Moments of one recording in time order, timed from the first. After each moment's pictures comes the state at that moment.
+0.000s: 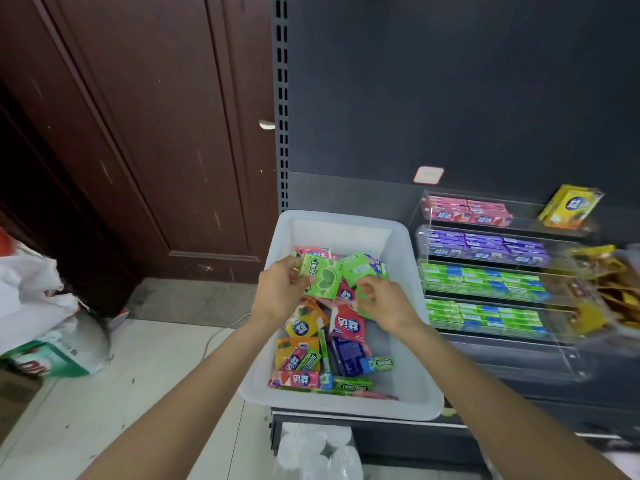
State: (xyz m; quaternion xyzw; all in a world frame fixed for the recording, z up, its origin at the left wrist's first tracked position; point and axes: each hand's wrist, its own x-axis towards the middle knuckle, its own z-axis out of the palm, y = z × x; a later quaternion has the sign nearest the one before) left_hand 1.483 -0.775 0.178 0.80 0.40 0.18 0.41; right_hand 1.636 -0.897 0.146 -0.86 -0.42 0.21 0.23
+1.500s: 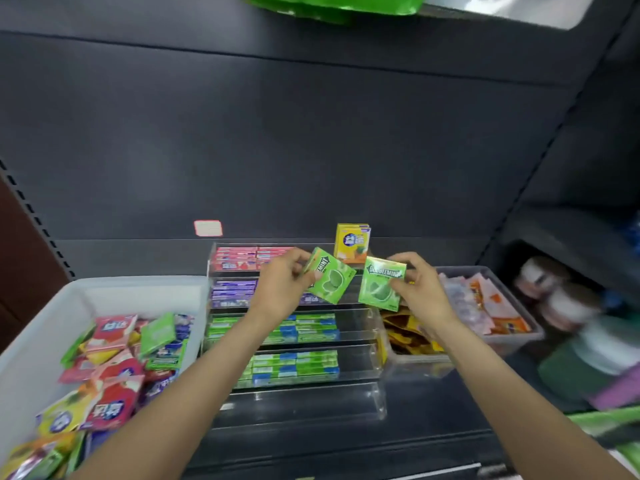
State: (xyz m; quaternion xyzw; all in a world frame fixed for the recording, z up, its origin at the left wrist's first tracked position) left_hand 1.779 -0.994 0.252 0.83 0.22 0.25 0.45; right_hand 1.912 -1.169 0.247 -0.78 -0.26 0.10 0.57
